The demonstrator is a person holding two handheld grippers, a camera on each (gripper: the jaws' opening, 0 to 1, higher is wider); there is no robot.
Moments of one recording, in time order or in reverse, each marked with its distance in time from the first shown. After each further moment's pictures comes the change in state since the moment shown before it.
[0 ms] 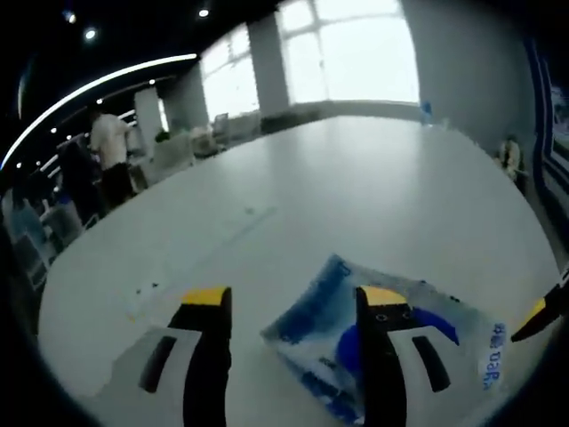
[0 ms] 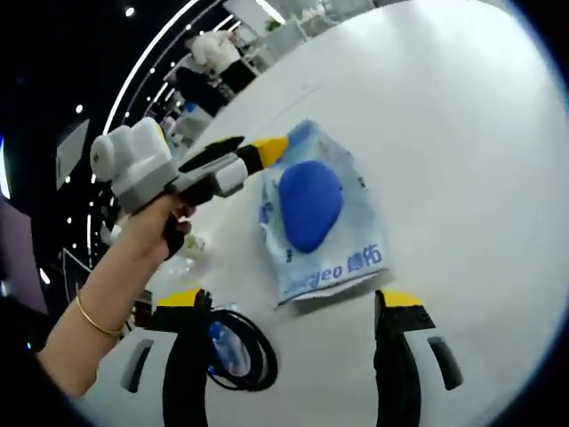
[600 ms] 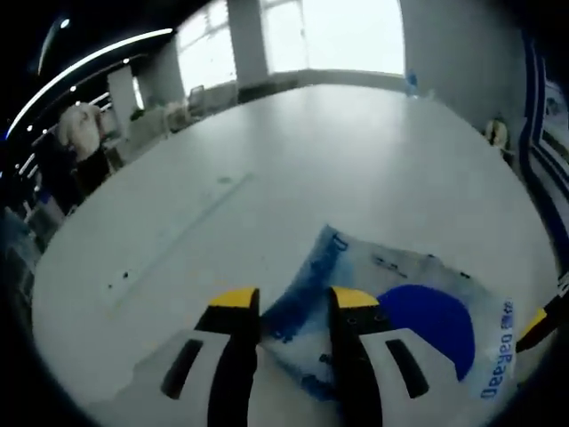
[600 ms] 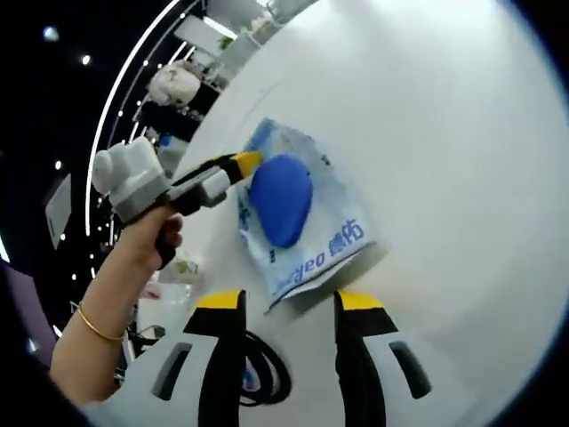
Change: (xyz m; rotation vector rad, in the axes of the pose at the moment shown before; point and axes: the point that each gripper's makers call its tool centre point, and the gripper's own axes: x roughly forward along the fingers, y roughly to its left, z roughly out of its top) left arm 0.023 -0.016 -0.025 0.064 0.153 -0.121; right arm 0.011 -0.015 -0.012 0.202 -0.029 -0.030
